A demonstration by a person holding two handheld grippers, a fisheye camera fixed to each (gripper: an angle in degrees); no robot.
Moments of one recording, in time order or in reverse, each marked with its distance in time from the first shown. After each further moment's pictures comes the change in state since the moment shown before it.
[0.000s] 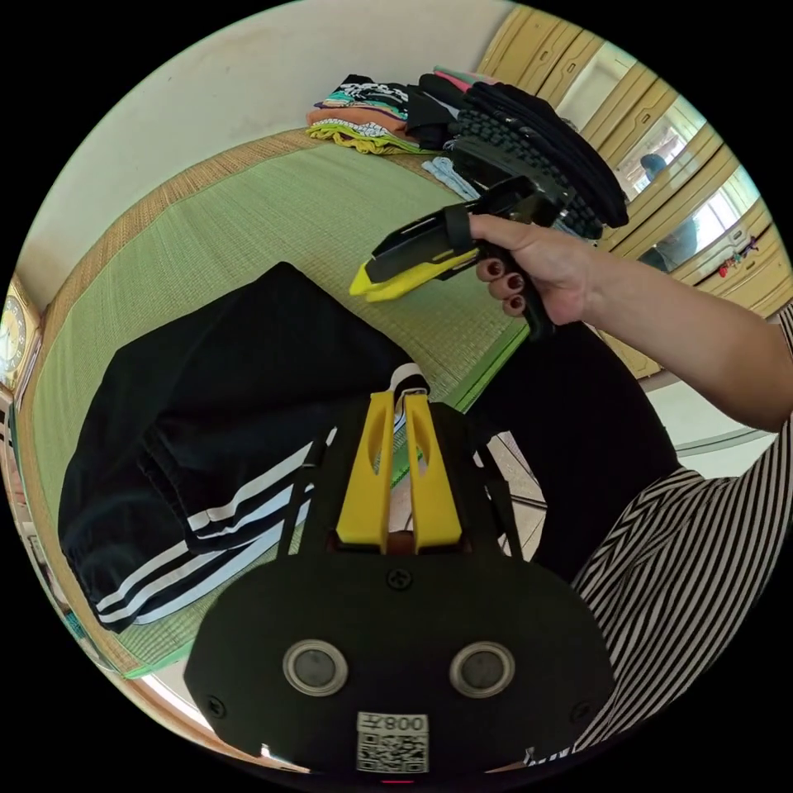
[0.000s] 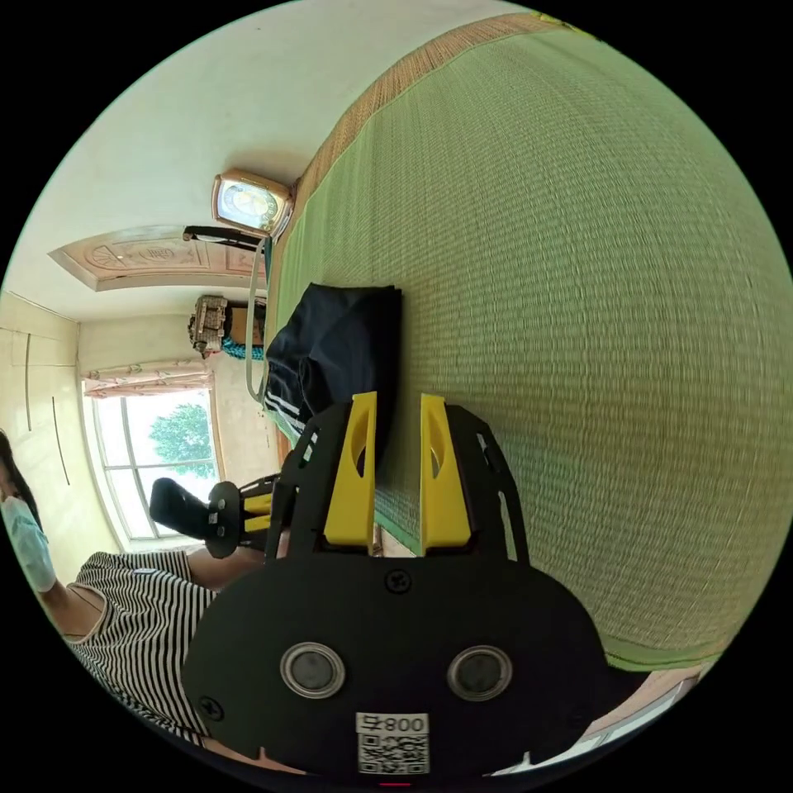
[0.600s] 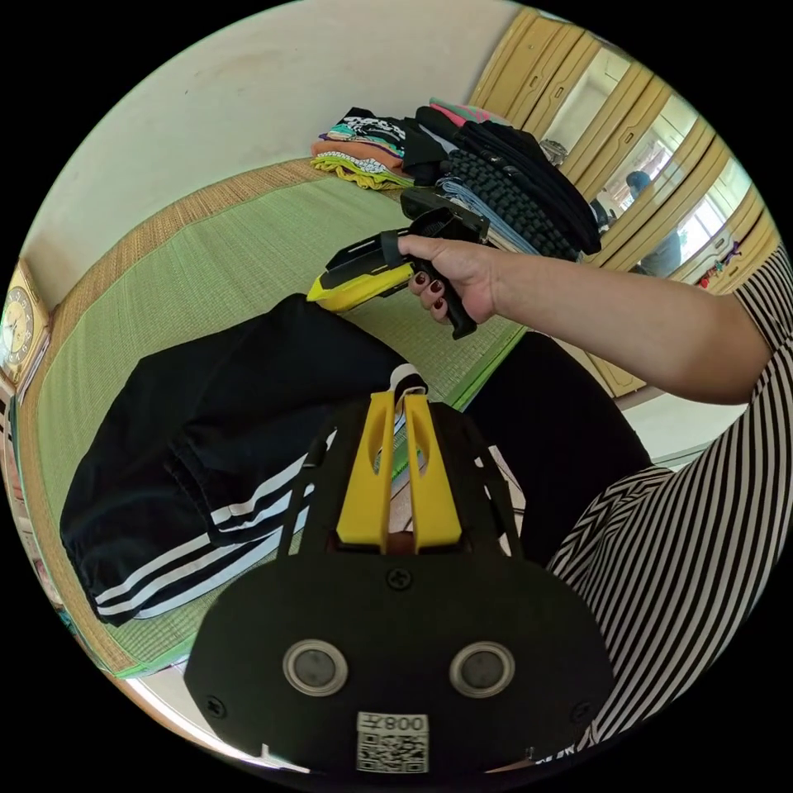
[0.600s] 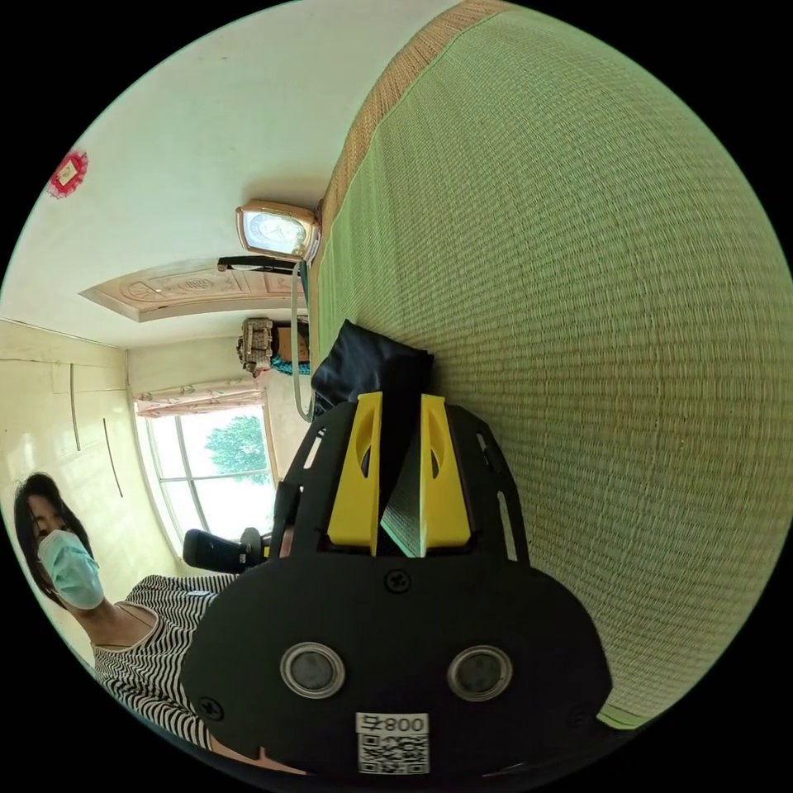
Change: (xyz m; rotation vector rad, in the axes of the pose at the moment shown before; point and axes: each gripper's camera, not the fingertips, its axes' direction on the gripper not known) left arm 0.016 0.042 -0.043 0.092 0.023 -0.009; right arm 0.022 -0.034 -0.028 0.022 -0.220 0.053
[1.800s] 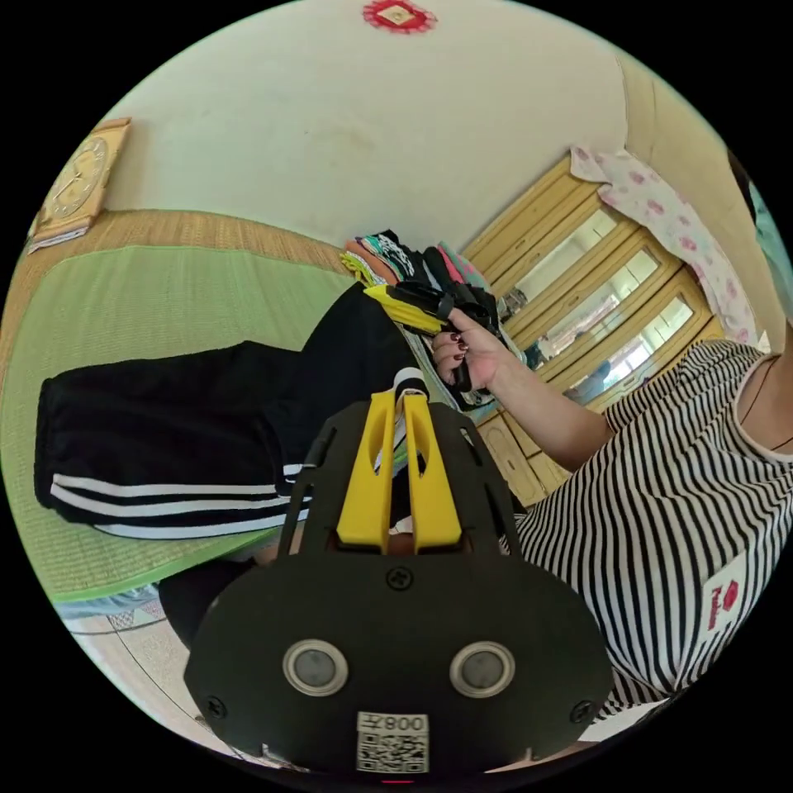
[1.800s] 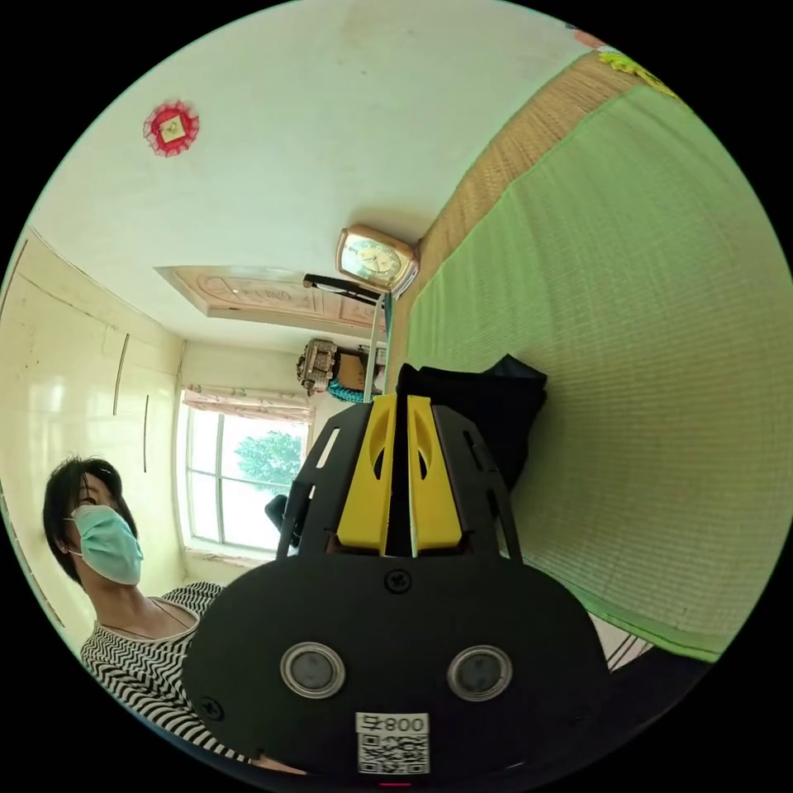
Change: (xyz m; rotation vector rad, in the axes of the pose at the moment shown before) left arm -0.168 0.214 -0.219 0.440 0.307 -0.292; right arm -0.179 0.041 0.039 0.137 -0.159 -0.199
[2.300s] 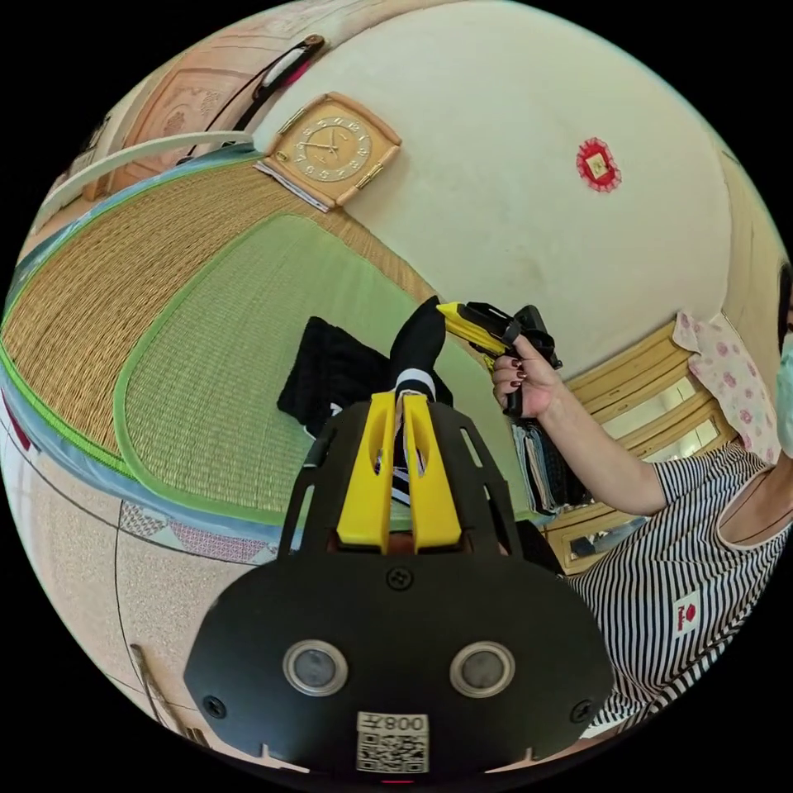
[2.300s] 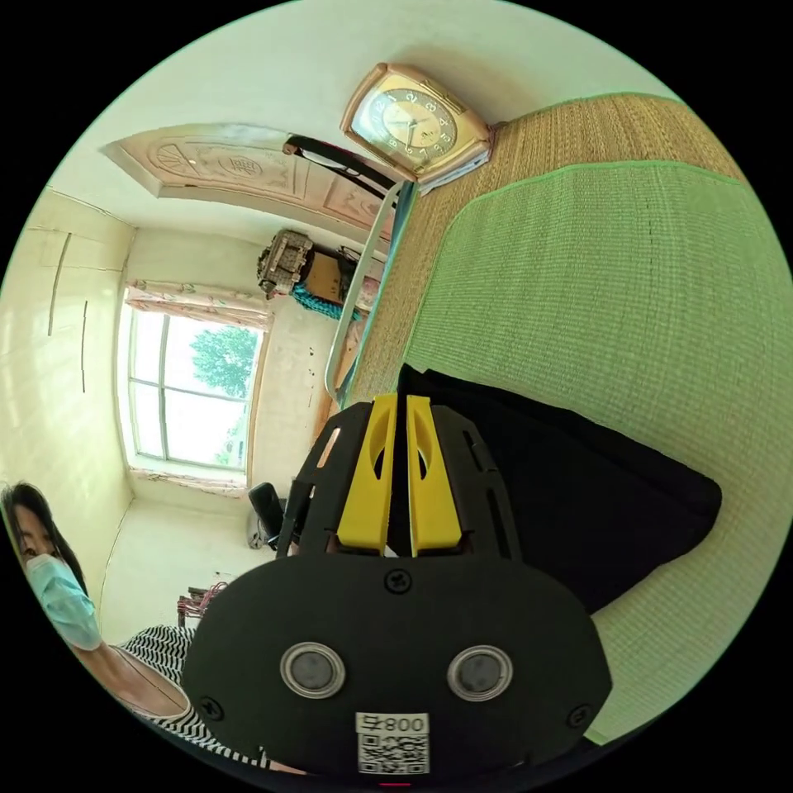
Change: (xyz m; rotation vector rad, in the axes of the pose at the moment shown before) left arm -0.202 0.079 -0.209 0.270 -0.214 -0.428; right arm -0.081 -0.066 0.330 -0.343 0.204 -0.146
